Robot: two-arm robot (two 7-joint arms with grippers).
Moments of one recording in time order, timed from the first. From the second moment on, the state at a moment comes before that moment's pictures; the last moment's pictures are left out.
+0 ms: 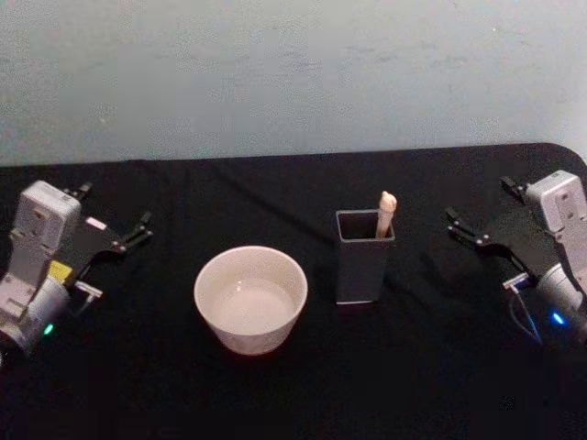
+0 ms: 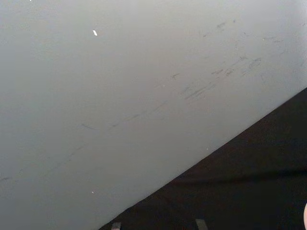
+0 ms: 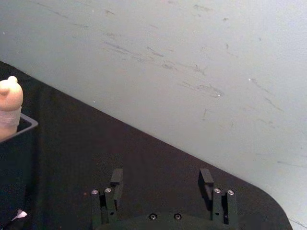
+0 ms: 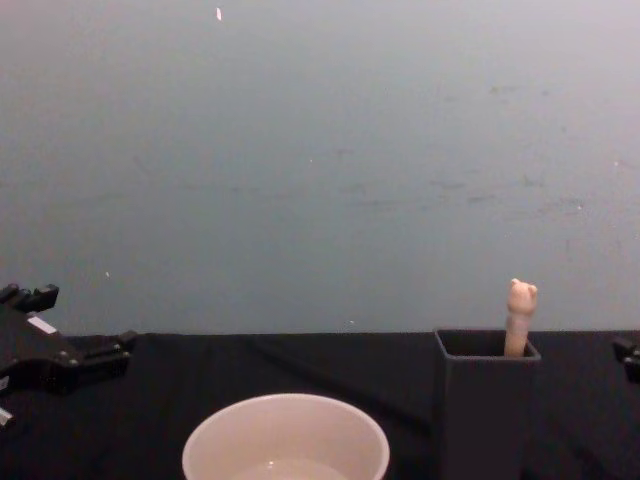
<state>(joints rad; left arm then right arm) -0.20 0.60 0.45 -1.41 -0.25 -0.12 0.03 0.20 0.60 -0.45 -1.41 0.25 -0.12 -0.03</state>
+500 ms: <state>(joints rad) -0.20 0.60 0.45 -1.41 -0.25 -0.12 0.03 0.20 0.60 -0.45 -1.41 0.25 -0.12 -0.03</state>
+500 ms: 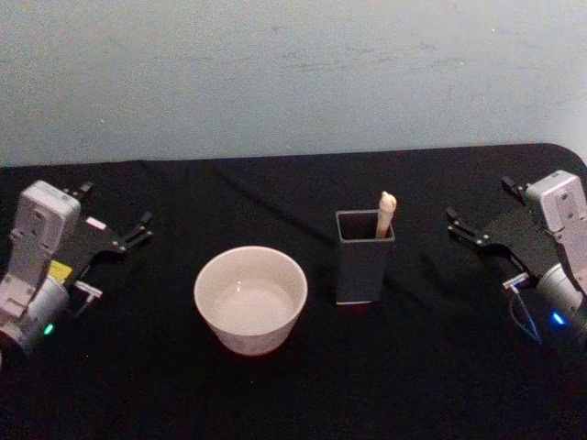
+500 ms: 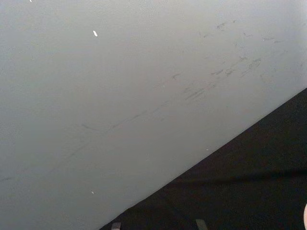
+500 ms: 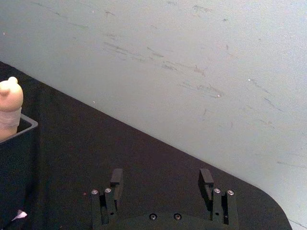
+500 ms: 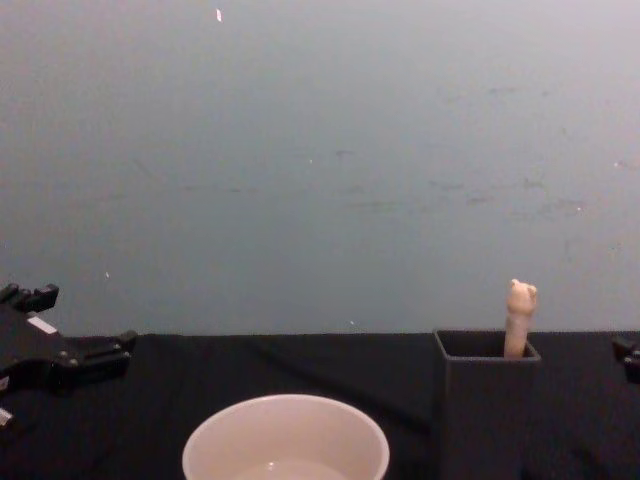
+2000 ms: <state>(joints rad) -0.20 0.60 0.45 -1.41 -0.25 -0.12 0.03 0.08 0.68 -0.34 -1.62 0.56 -0.01 0.34</state>
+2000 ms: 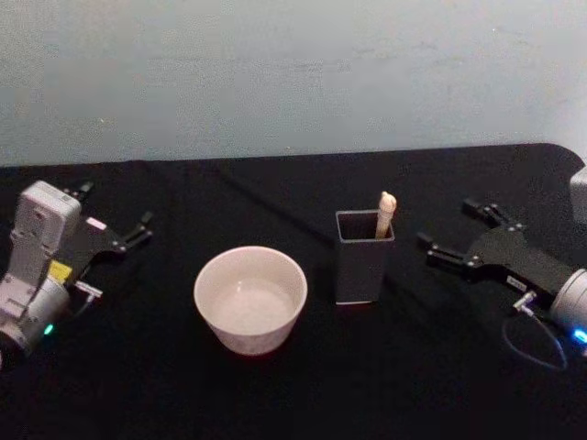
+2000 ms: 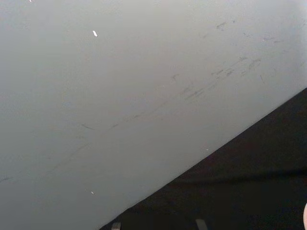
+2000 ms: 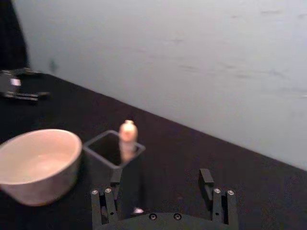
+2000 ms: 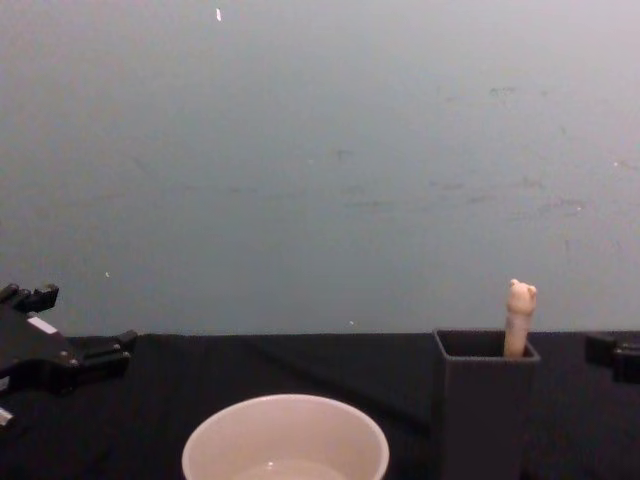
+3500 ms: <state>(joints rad) -0.20 0.60 0.45 -1.41 -0.25 -0.12 0.03 0.23 0.45 -0.37 -1.45 0.46 0.00 0.40</state>
